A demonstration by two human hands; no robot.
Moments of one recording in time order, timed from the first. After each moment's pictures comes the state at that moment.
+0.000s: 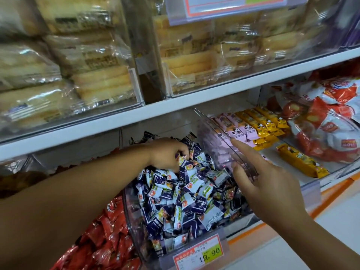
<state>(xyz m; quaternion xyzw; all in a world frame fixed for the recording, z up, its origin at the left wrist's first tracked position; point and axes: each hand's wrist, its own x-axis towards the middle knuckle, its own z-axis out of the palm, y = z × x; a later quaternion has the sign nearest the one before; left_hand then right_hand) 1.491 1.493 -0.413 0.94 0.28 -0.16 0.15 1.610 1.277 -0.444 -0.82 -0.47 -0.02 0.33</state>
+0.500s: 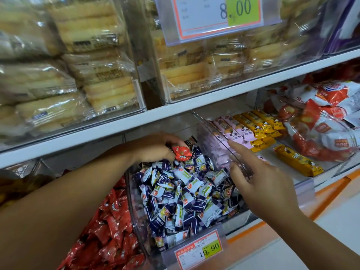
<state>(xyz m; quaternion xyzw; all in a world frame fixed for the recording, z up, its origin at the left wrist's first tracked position) 1.468 1.490 -0.387 0.90 0.32 -0.02 0.28 1.609 1.276 -0.444 -0.82 -0.47 -0.03 0.32</state>
